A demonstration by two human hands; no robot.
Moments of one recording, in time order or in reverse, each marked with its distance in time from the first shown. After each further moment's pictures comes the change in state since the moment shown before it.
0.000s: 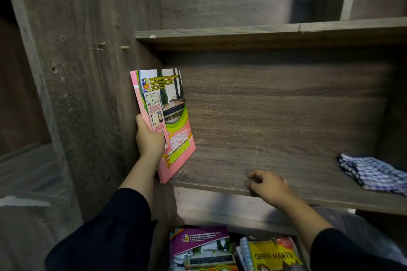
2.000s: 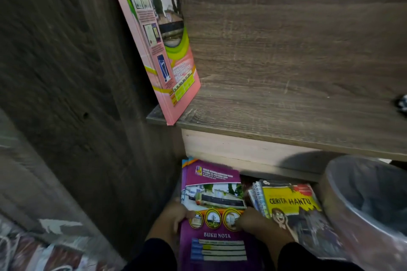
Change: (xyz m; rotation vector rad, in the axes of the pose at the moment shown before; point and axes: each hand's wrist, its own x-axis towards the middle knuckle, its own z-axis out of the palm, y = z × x) left_hand -0.167 -0.276 -0.013 0.050 -0.652 -1.111; right_hand -0.045 0.047 0.244 0.258 -0.674 0.488
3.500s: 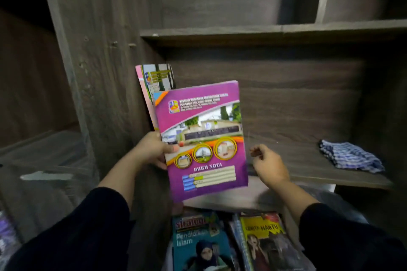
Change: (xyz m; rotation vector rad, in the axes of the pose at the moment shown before) left_hand -0.242 0.208 -0.020 0.376 0.019 0.767; right_hand -0.214 -0.071 -0.173 0.090 0.848 -0.590
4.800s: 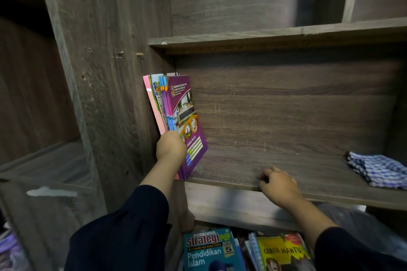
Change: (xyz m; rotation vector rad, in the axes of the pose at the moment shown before) left_hand 0.058 0.021 0.025 0.612 0.500 -0.091; right_hand 0.032 0.018 0.031 -0.446 -0.188 -0.101
